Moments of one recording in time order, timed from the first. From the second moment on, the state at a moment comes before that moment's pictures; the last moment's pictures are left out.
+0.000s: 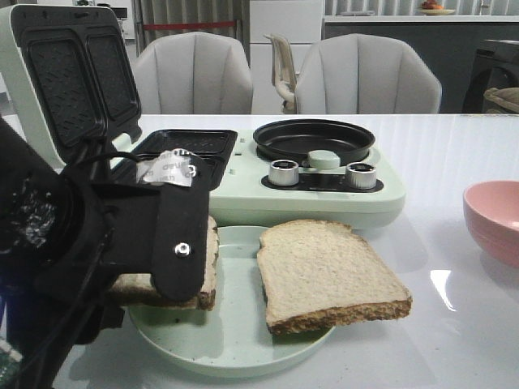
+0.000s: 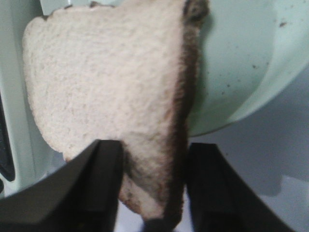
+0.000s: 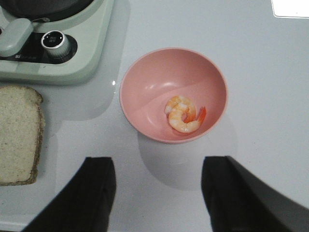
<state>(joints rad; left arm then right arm) -0.99 1.61 -0.65 1.29 0.56 -0.52 -0.02 0.73 -0.63 0.07 0.68 -0.01</state>
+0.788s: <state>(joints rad) -0.95 1.36 -0.72 1.49 0.68 -0.52 -0.02 0.73 -0.63 0.07 0.68 -0.01</state>
